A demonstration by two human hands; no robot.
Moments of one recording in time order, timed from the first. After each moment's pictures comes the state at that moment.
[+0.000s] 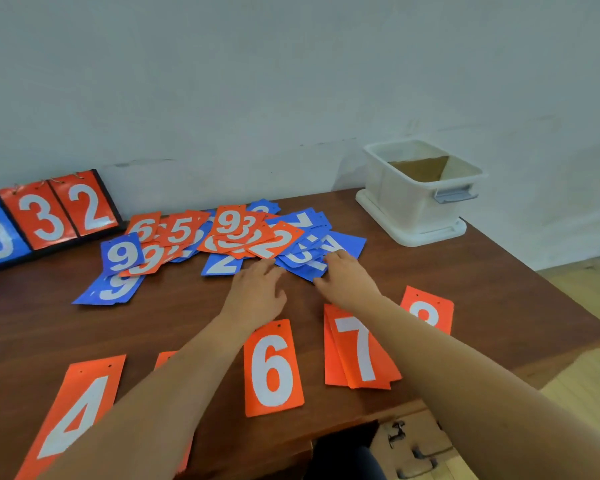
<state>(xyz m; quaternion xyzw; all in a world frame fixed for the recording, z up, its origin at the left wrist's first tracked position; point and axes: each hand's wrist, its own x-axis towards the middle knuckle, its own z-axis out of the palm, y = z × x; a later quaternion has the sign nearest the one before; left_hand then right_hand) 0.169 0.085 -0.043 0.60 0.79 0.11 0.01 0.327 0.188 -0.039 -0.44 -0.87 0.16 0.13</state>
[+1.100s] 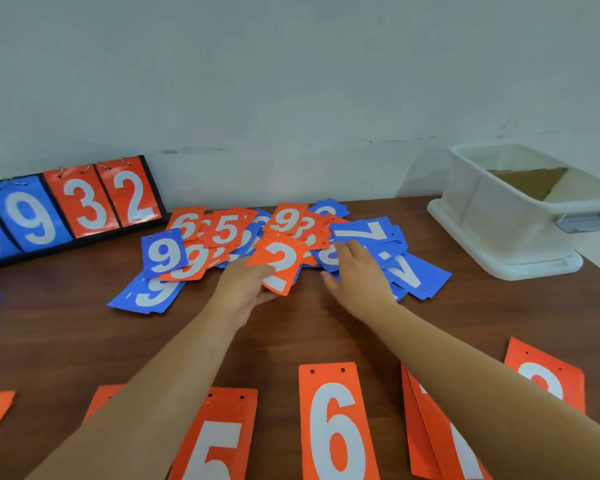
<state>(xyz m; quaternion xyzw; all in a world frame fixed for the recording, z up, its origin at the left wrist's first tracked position) 0.055 0.099 -0.033 0.12 0.65 0.62 0.41 0.208 0.225 -0.066 -0.36 -0.91 0.07 0.21</state>
